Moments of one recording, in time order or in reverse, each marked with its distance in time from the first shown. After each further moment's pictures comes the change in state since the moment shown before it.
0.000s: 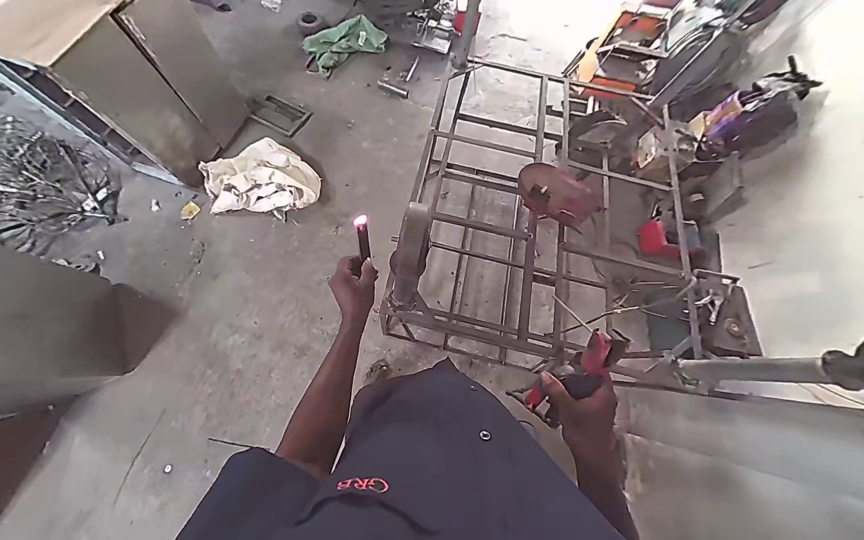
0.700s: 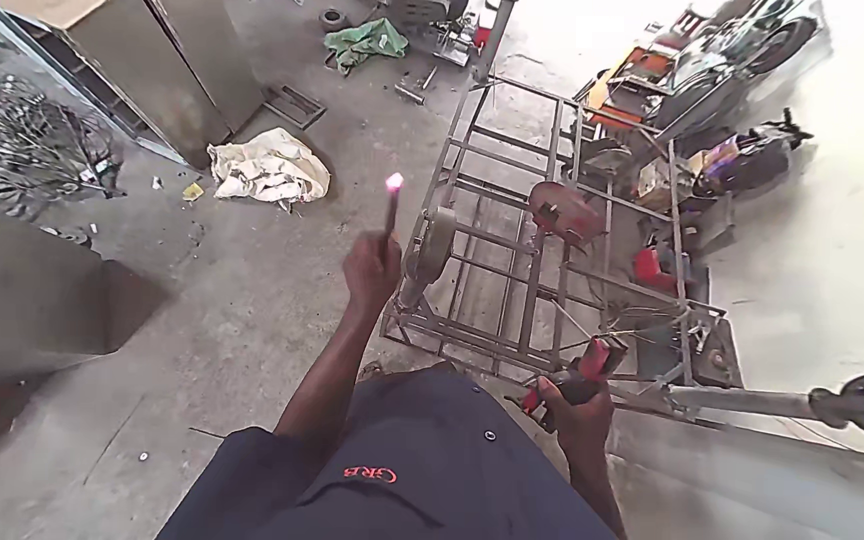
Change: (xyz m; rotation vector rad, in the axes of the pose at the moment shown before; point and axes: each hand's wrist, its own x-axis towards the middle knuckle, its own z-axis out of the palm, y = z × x) left_hand 0.012 0.078 -0.025 0.335 0.038 0.422; right_hand 0.002 -0.019 0.023 -0.075 0.000 -0.044
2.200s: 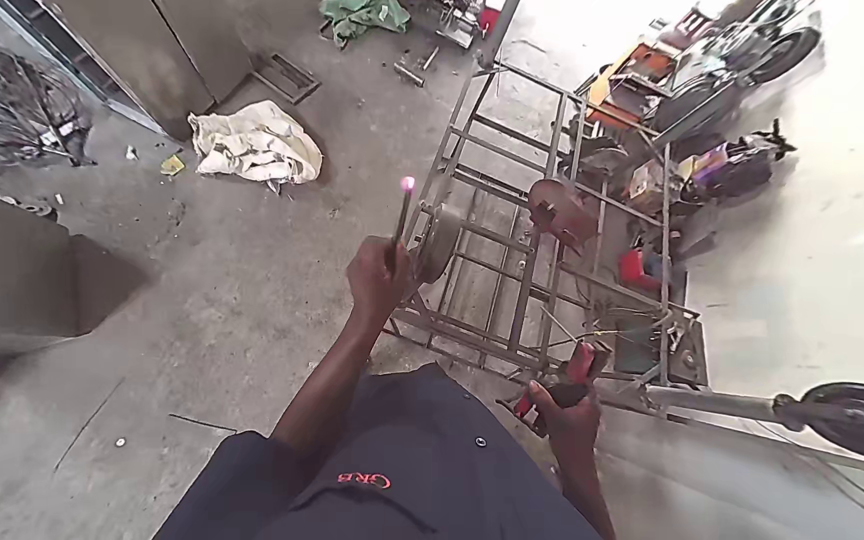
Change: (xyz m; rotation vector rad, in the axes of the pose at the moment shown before) left_hand -0.011 0.011 0.004 -0.066 0.029 -0.062; right_hand 0.004 0.000 0.002 -0.076 -0.052 0.058
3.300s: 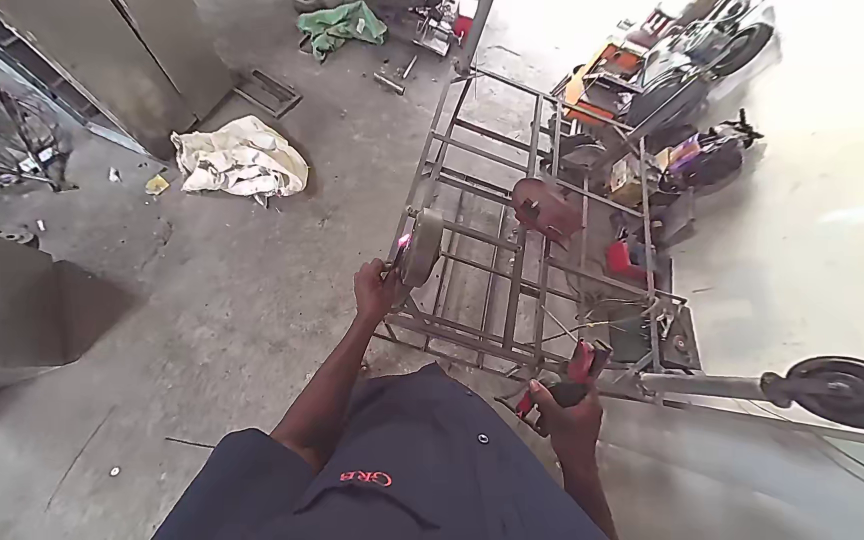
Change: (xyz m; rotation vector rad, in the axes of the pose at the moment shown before) left_hand -0.038 -0.100 0.076 -0.152 -0.295 -0.214; right_hand -0.005 0.004 -0.009 -0.007 0.068 0.005
